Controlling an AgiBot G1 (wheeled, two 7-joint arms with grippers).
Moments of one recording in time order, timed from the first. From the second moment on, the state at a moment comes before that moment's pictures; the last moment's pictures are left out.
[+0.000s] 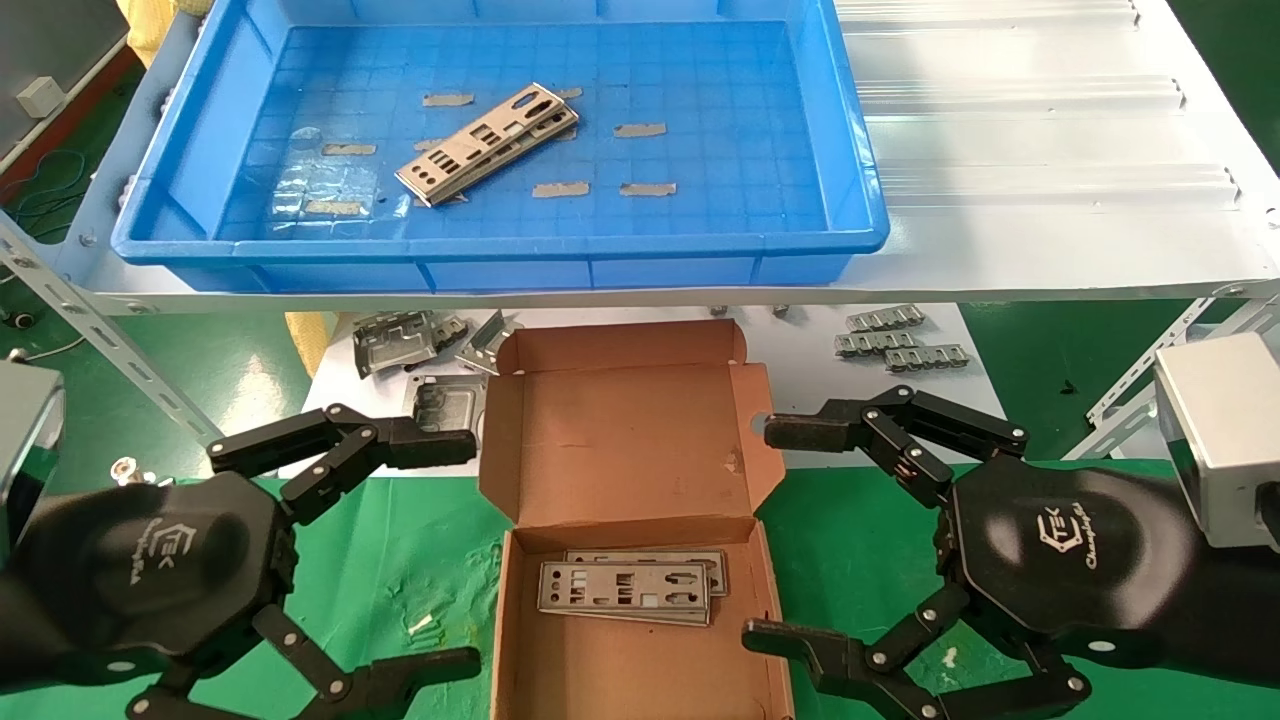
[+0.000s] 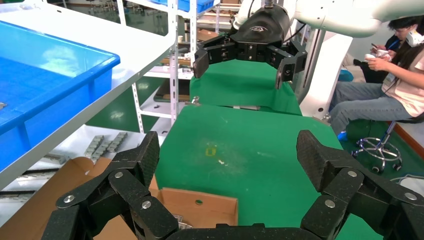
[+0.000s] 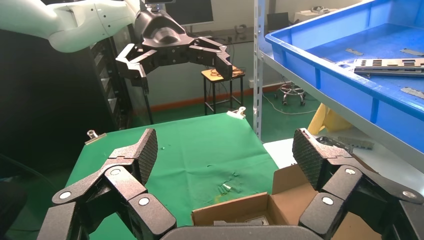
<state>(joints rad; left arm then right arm) -1.08 0.61 0.28 -1.28 0.73 1.50 -0.19 1.12 -0.54 -0.46 1.25 -0.60 -1.42 0.09</state>
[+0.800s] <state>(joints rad) -1.08 0.61 0.28 -1.28 0.73 1.50 -0.19 1.12 -0.54 -0.46 1.25 -0.60 -1.42 0.09</state>
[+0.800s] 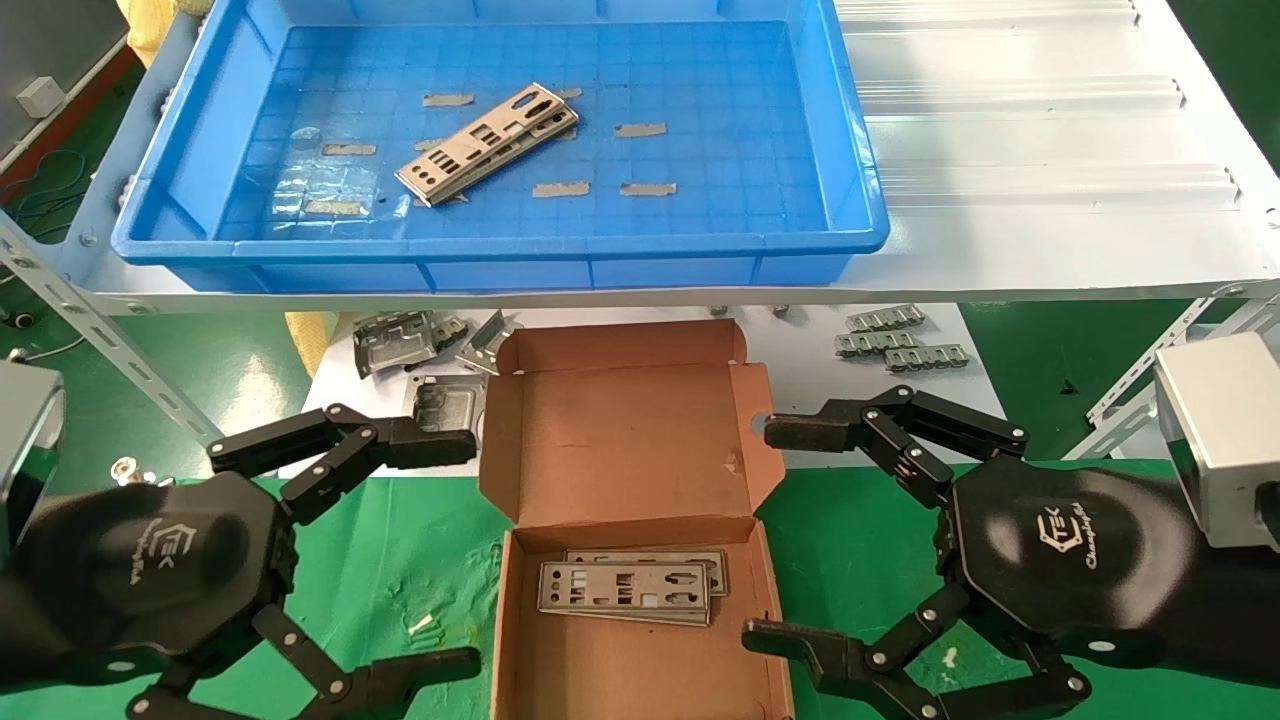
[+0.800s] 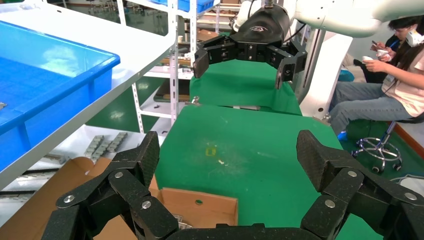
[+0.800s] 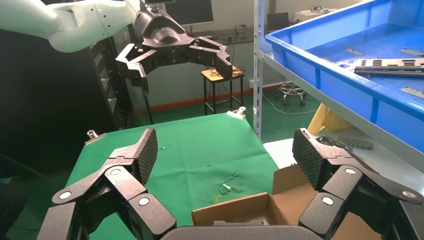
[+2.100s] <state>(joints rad) -1.08 0.61 0.28 -1.28 0.73 1.50 -0.19 1.12 -0.54 -0.46 1.25 -0.60 -1.42 0.09</state>
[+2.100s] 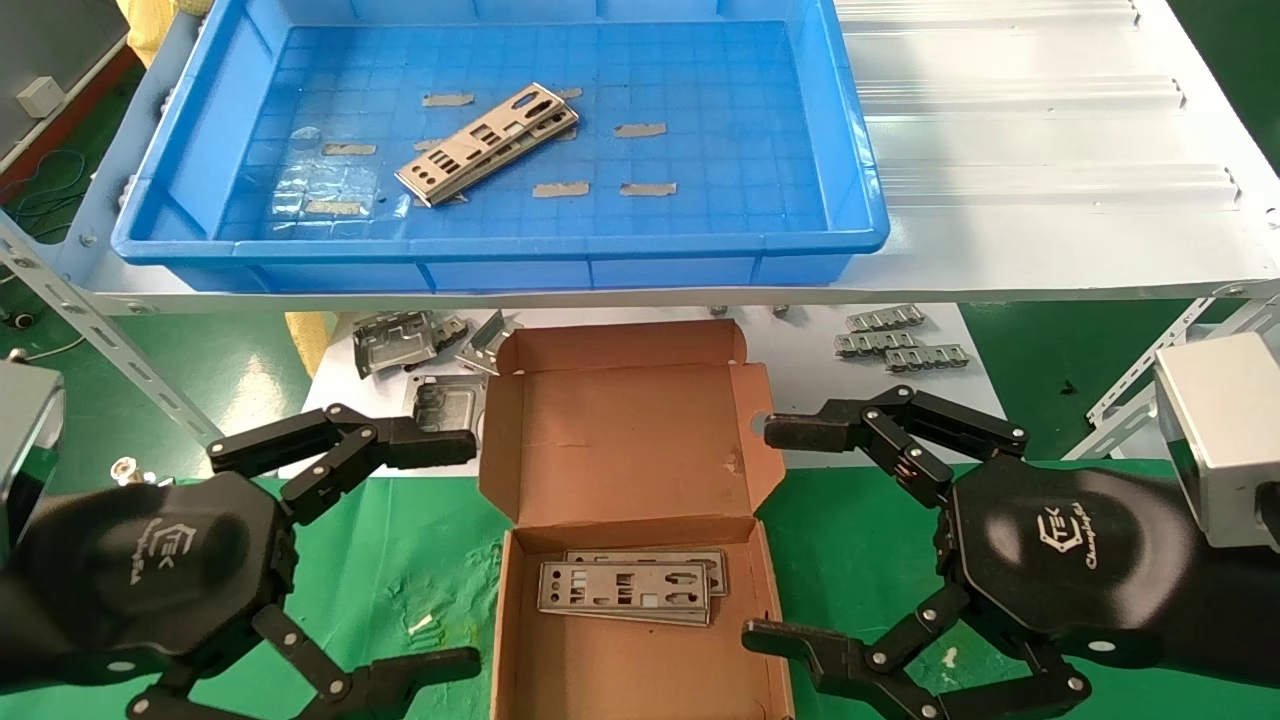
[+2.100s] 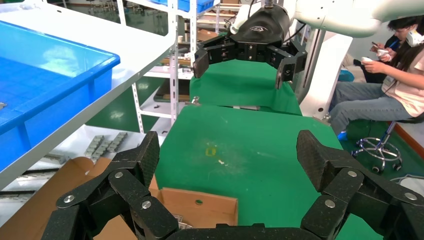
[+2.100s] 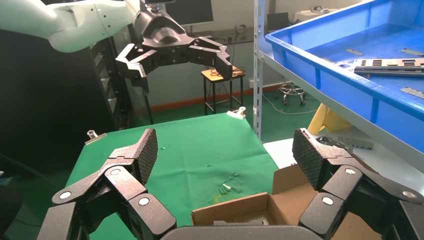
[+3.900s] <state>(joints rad) -1.08 0.61 0.28 -1.28 0.73 1.50 -0.19 1.12 -0.54 -0.46 1.25 -0.60 -1.42 0.09</state>
